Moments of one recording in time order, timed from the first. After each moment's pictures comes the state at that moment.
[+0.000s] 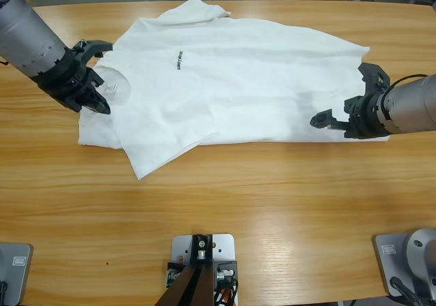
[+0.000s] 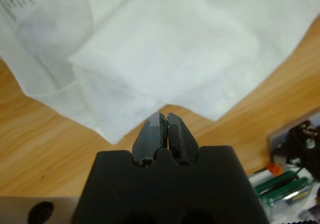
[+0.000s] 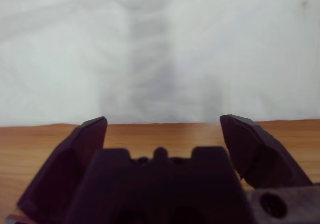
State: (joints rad) arm 0 -0.58 1.89 -1.42 1.01 -0.16 -0.11; arm 1 0.59 1.53 -0.74 0.40 -0.08 0.65
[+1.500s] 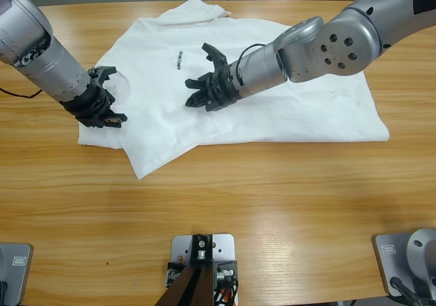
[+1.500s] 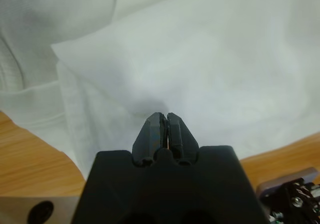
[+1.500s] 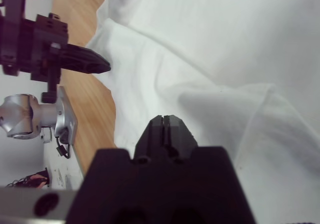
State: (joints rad) arm 0 -0.58 1.98 -1.25 0.79 -0.13 -0.39; arm 1 0.67 2.10 -1.08 -0.20 0.63 0.48
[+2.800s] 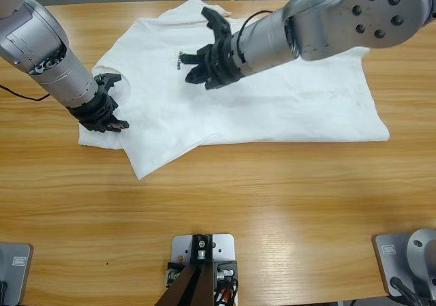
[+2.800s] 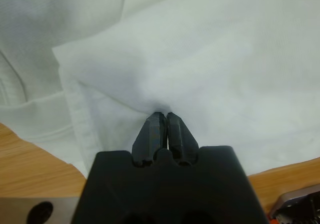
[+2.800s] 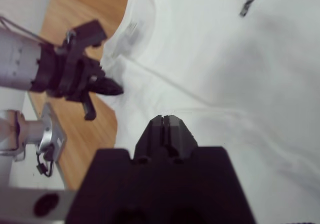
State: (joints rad) arm 0 -0.60 2.02 -1.25 0.79 -0.07 -0.36; arm 1 0.72 1.98 -1.15 -0.06 0.44 0.43
